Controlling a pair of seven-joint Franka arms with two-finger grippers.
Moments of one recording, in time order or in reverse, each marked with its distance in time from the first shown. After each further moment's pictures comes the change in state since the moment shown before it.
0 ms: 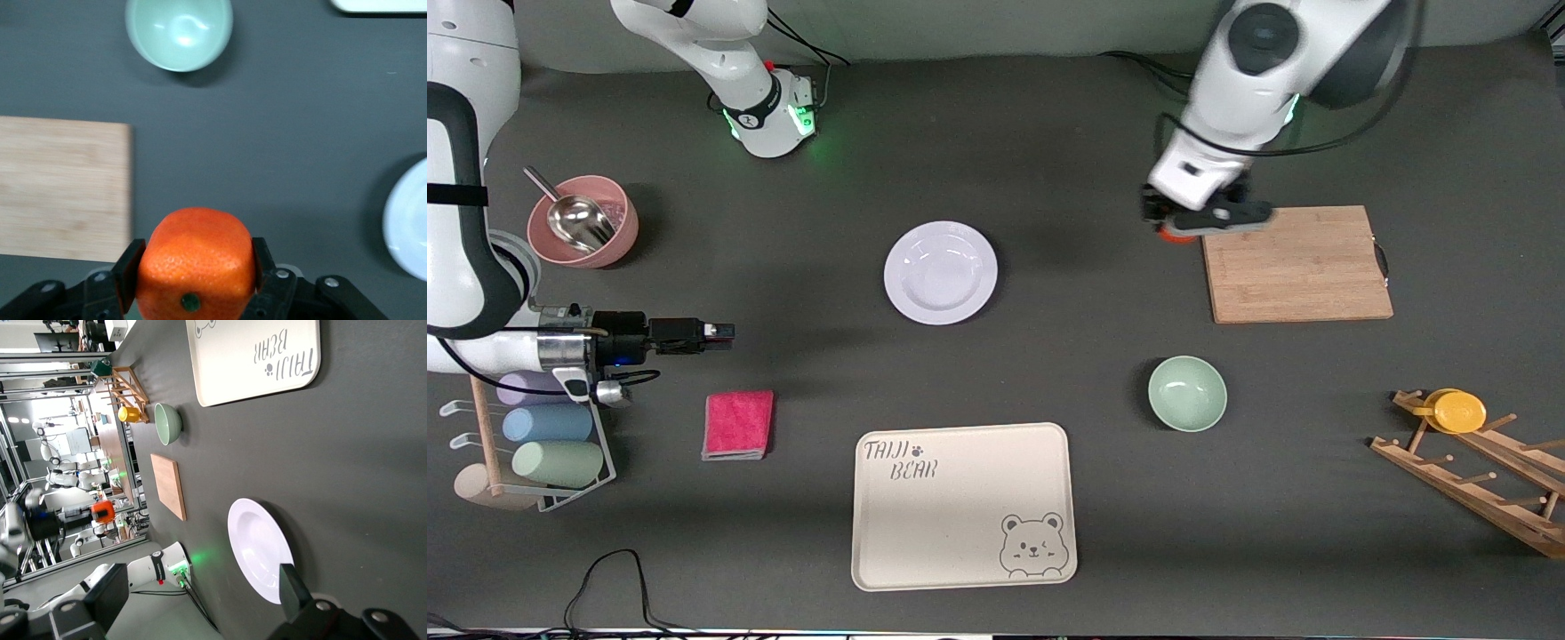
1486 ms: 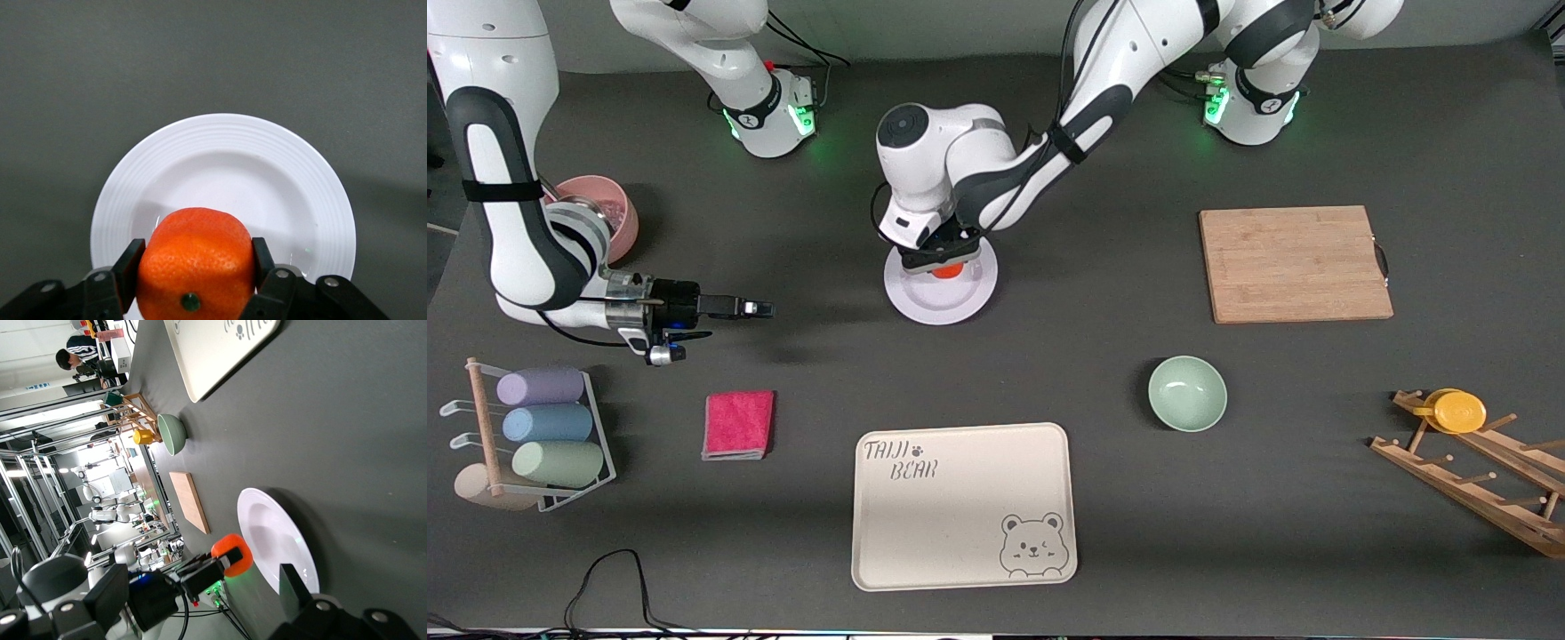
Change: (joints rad) left arm -0.801 1.000 0.269 0.826 0.574 0.062 -0.857; right arm 0.043 -0.095 -0.015 -0.360 0.183 0.134 -0.070
